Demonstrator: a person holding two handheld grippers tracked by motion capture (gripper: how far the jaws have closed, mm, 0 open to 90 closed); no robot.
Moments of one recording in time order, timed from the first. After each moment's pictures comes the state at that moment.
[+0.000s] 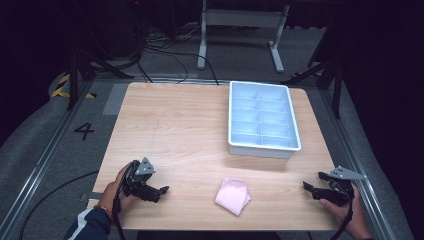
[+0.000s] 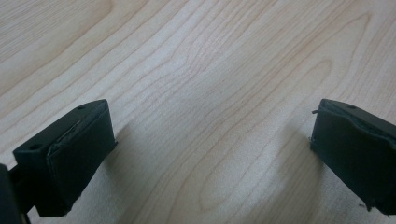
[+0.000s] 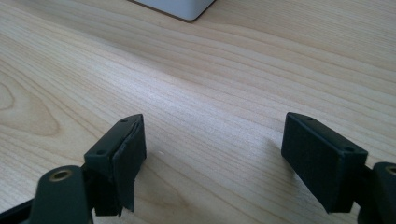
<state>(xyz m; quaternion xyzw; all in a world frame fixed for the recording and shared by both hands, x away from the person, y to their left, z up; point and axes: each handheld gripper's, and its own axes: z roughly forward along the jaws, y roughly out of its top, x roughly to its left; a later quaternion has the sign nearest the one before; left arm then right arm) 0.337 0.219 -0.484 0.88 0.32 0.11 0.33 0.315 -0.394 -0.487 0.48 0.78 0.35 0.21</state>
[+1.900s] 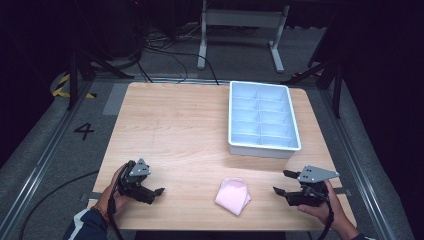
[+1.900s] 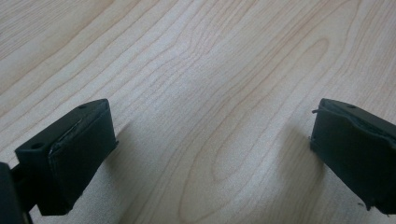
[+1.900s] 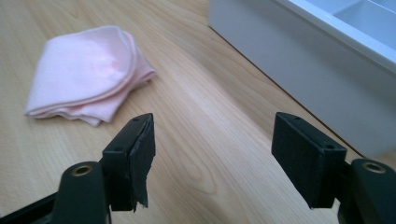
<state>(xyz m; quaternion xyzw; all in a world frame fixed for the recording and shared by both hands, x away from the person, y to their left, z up) 0.333 0.232 -0.484 0.88 0.31 0.11 0.33 0.302 -0.292 -0.437 0.29 0.85 0.40 0.16</state>
